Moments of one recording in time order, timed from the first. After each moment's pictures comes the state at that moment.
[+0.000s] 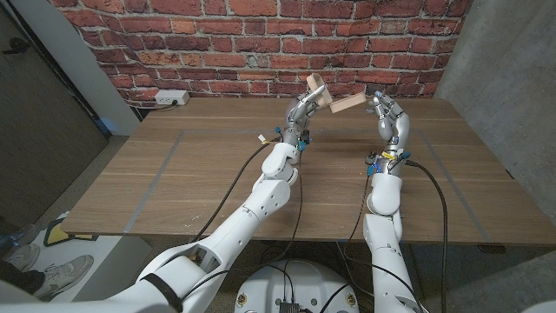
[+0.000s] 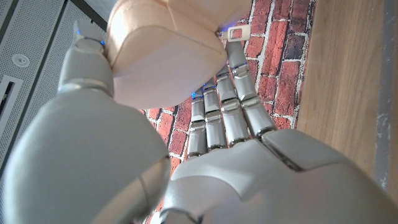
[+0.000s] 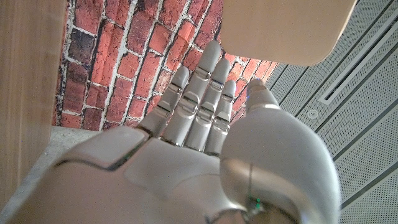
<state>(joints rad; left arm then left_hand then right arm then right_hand) 0.74 0.01 0.56 -1.28 -0.67 -0.40 0.09 0.94 -0.20 0.31 -0.28 0.18 0.67 0.17 0.41 0.18 0.78 0.09 0.22 0.24 0.92 0.10 0.19 0.27 0.70 -0.04 0.91 0.18 -1.00 0.33 0.32 -1.37 -0.39 0.84 -0.17 0.93 0.12 0.16 -0.11 0.28 0.74 -0.07 0.23 0.21 0.95 -0.11 0.35 0.30 1.01 -0.17 0.41 0.44 0.36 -0.04 0.66 0.35</state>
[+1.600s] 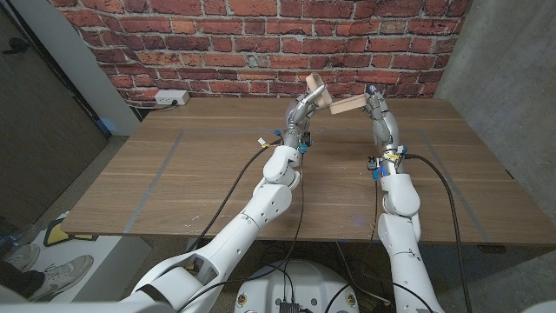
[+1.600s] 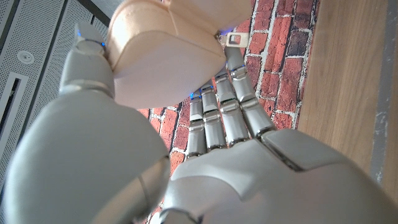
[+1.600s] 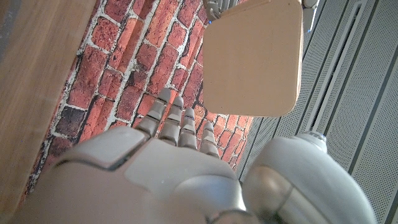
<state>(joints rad) 0.78 0.02 0.57 -1.36 -0.64 -0.41 0.16 0.93 -0.20 0.31 -0.28 0.18 0.69 0.15 0.36 0.18 0.80 0.08 0.20 0.22 0.90 0.08 0.19 0.23 0.66 -0.06 0.89 0.17 -1.05 0.18 0.23 -1.46 -0.09 0.70 0.32 0.45 -0.04 -0.17 0.10 0.27 0.05 -0.01 0.18 0.20 0.13 0.14 0.18 0.20 0.22 0.12 0.17 0.19 0.05 0.16 0.52 0.20</state>
